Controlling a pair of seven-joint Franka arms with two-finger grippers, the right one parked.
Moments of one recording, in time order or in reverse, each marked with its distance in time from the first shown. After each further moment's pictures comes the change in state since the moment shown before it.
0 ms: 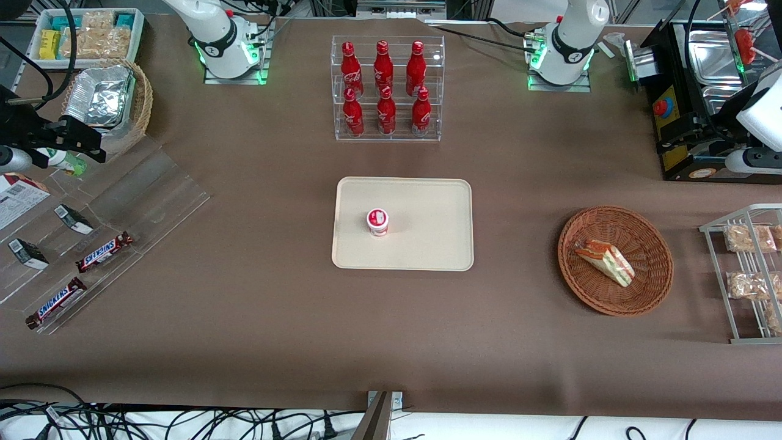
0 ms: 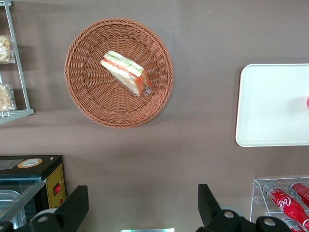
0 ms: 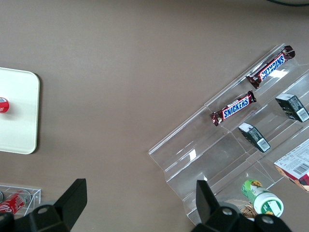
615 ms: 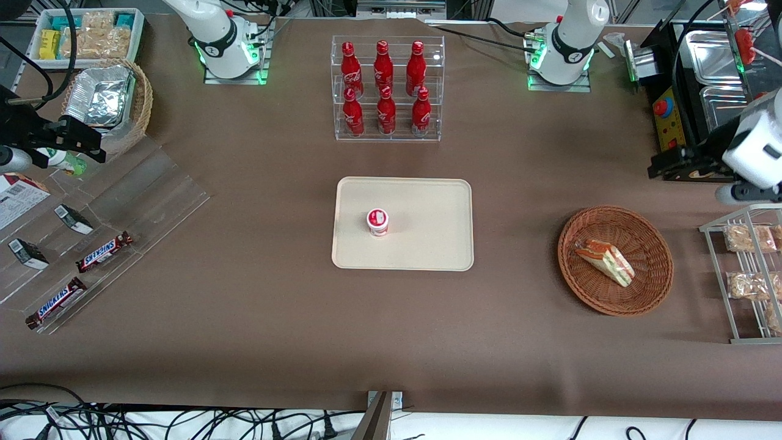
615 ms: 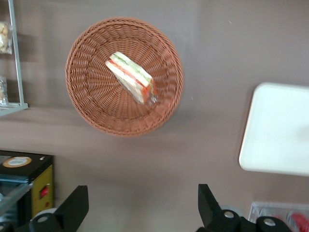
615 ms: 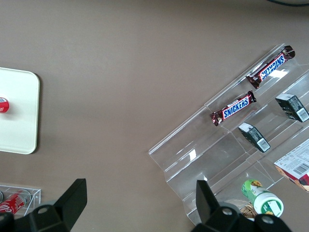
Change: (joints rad) arm 0.000 0.114 0.008 -0.002 0.000 0.099 -0.155
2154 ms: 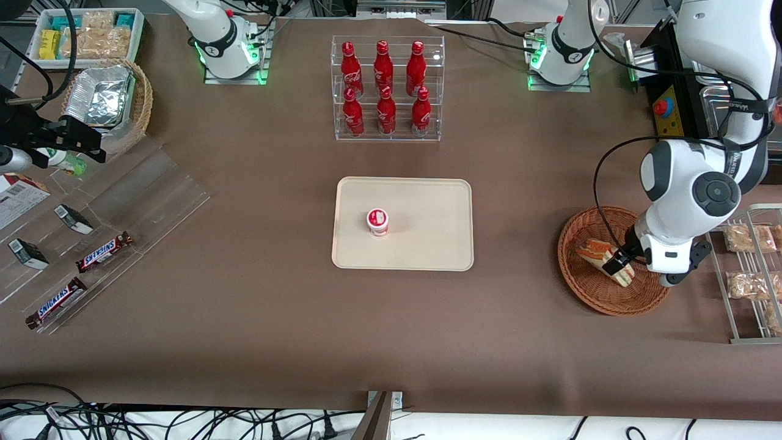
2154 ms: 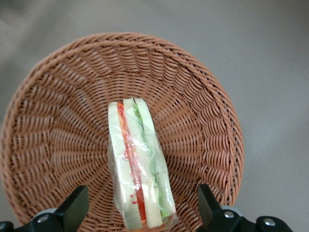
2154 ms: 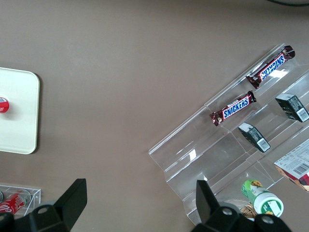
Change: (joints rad) arm 0.000 0.271 0.011 -0.354 0.121 0.806 -0.622
